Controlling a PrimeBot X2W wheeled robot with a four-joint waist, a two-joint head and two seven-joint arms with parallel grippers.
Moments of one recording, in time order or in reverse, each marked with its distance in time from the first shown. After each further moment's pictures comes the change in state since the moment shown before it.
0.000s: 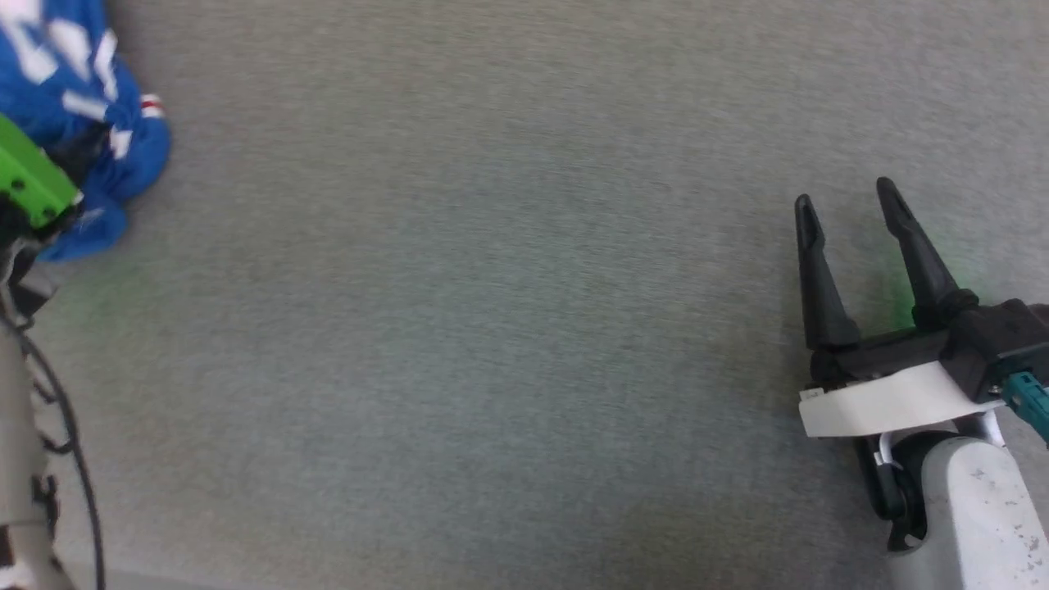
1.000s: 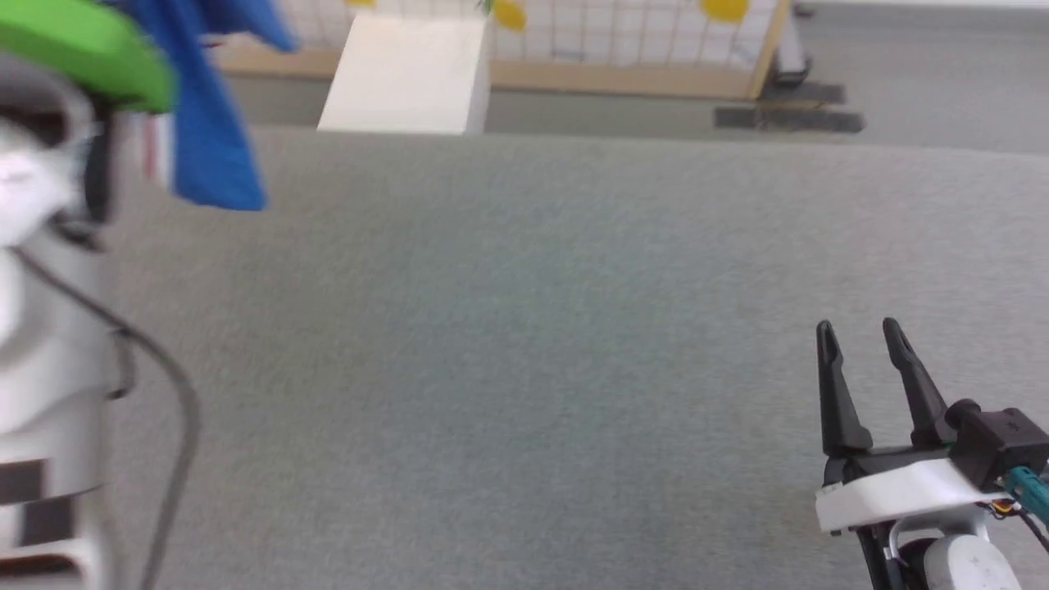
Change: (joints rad) left arm -0.082 -0.008 -0.298 -0.271 0.341 -0.107 -0.673; right arm 0.171 0.000 -0.069 0.168 0.139 0.000 -0.101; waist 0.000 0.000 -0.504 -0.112
